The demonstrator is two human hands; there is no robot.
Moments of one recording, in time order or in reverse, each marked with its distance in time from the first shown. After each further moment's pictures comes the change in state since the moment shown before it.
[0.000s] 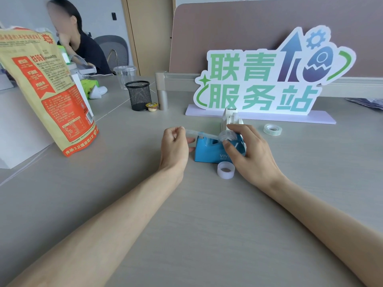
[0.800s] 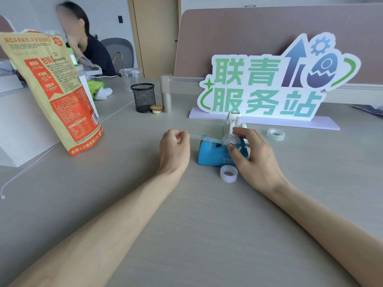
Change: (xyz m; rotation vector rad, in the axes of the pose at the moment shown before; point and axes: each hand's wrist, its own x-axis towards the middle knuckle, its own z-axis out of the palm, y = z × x) left_hand 0.009 -0.001 -0.013 0.374 0.055 0.135; right_hand 0.000 0.000 0.000 0.015 -0.004 0.030
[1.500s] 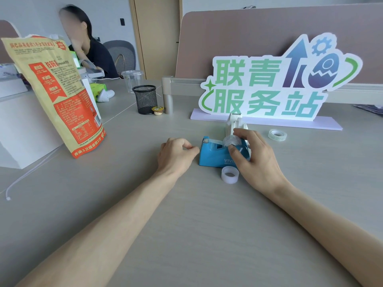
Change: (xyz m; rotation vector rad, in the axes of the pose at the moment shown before) left_hand -0.002 -0.005 -0.011 0.336 -0.194 0.048; right_hand -0.001 0.000 0.000 -0.008 -0.007 -0.003
